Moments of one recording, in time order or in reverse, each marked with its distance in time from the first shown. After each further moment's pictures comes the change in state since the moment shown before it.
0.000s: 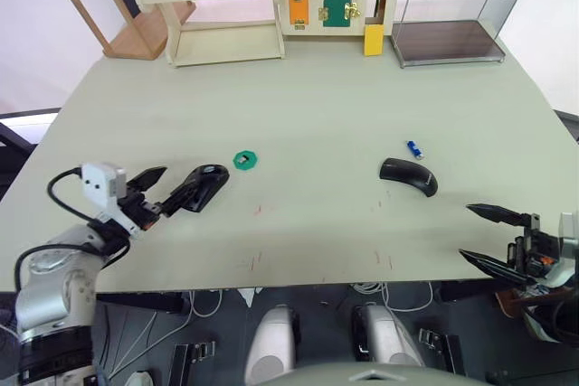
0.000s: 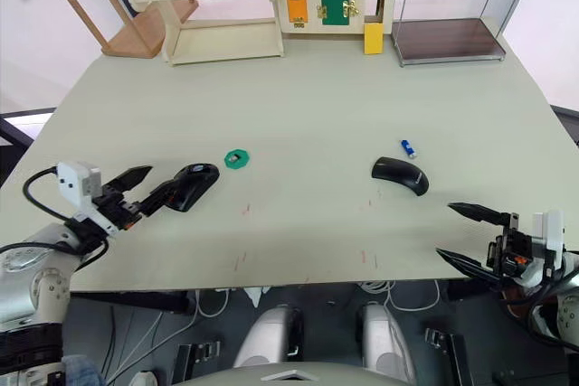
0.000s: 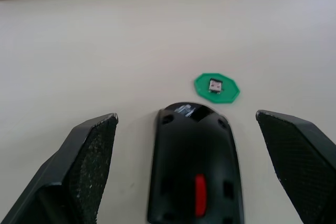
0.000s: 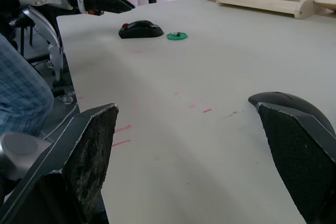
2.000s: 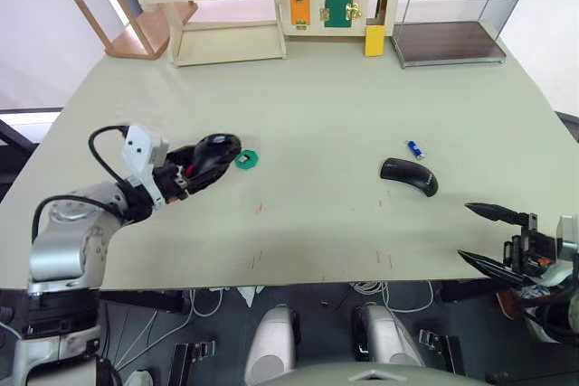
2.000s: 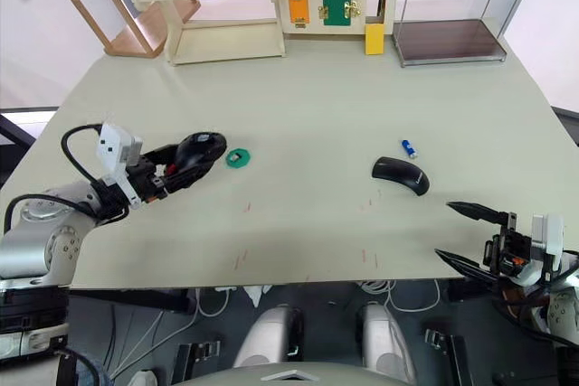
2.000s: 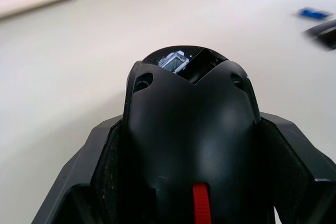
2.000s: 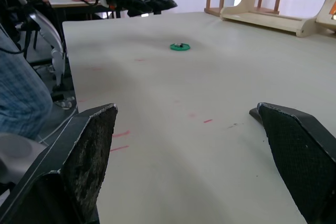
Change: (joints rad) left arm -0.197 0.125 -0.165 -0.098 0.055 0.123 -0.109; right arm -0.057 0.041 -0.003 0.074 -0.005 -0.087 0.070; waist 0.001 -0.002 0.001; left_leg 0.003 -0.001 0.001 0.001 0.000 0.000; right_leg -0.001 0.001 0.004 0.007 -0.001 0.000
